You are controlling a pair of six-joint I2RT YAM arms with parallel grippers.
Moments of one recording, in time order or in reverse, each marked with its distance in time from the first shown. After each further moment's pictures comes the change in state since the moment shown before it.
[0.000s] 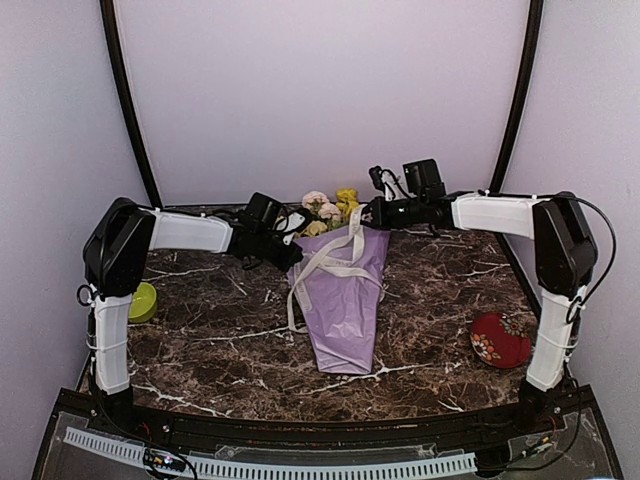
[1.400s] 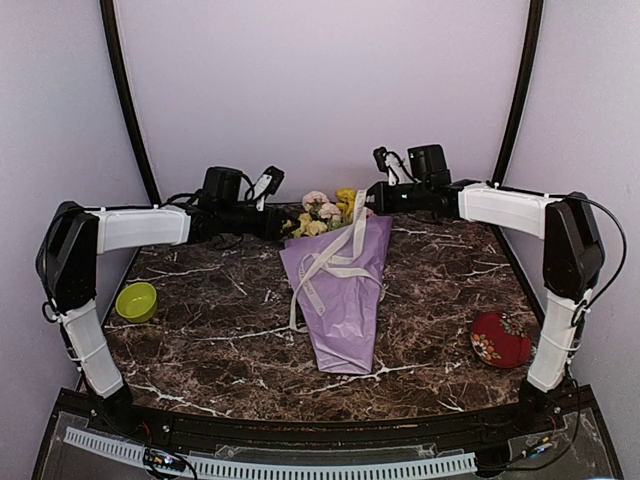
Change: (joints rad) left arm 0.067 -0.301 -0.183 0.195 0.259 -0.208; right arm -0.005 -0.044 0.055 -0.022 0.106 -0.075
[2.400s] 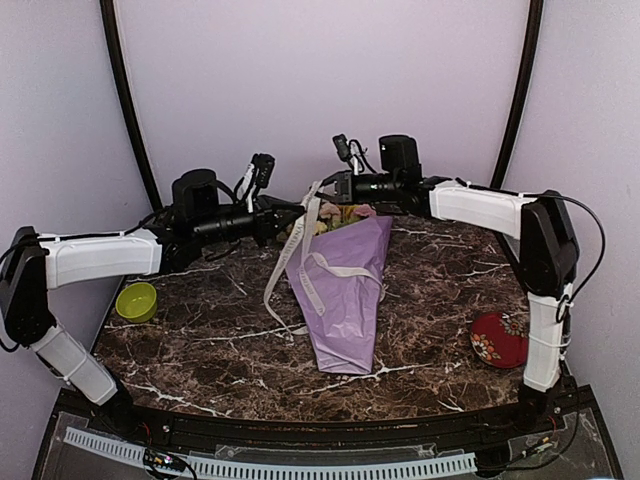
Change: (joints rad) left arm -0.122 -0.283 -0.253 0.357 0.076 -0.042; right arm 0.120 0.140 0.183 0.172 -0.306 0.156
